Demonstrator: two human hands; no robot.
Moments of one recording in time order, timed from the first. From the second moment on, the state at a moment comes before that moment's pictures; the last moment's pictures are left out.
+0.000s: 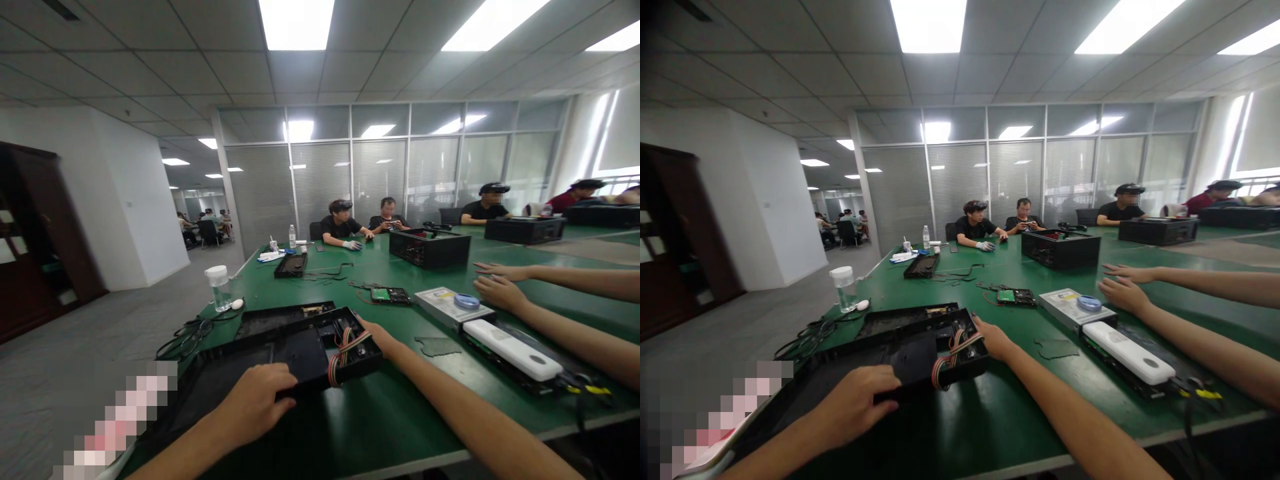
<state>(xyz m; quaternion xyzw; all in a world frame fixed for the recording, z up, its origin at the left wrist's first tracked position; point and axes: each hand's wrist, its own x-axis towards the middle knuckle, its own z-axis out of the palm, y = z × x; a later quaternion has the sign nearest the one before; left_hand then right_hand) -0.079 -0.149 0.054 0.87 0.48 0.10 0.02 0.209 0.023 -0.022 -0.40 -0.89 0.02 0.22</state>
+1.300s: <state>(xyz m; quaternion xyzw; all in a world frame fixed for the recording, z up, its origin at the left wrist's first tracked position) -0.078 0.006 -0.022 0.94 0.28 0.09 -0.19 0.204 0.038 -0.044 -0.45 -0.84 0.19 0.24</state>
